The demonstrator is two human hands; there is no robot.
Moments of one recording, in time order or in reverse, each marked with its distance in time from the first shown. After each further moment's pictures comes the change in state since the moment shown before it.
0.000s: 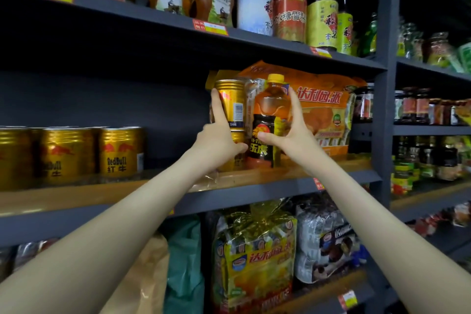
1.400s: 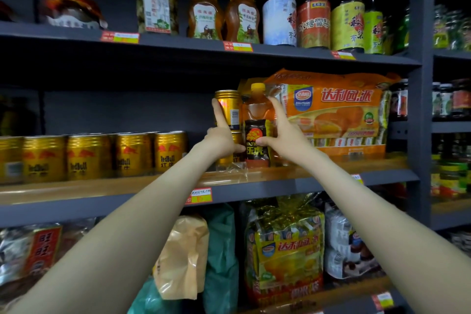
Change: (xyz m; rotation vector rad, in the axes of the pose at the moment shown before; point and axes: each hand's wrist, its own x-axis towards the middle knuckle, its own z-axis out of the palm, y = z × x) left_hand -0.002 -0.020 -0.037 0.158 0.009 -0.237; right_hand 0.004 -0.037 0.043 -0.184 -0.186 -0.013
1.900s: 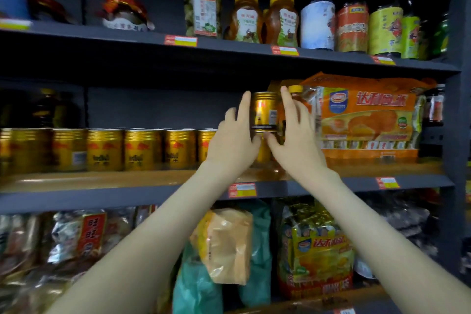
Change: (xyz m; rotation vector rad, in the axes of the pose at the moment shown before) left_hand -0.081 -0.029 -0.059 0.127 0.331 0.338; right_hand -0.045 -0.082 0.047 -0.211 0.307 -0.210
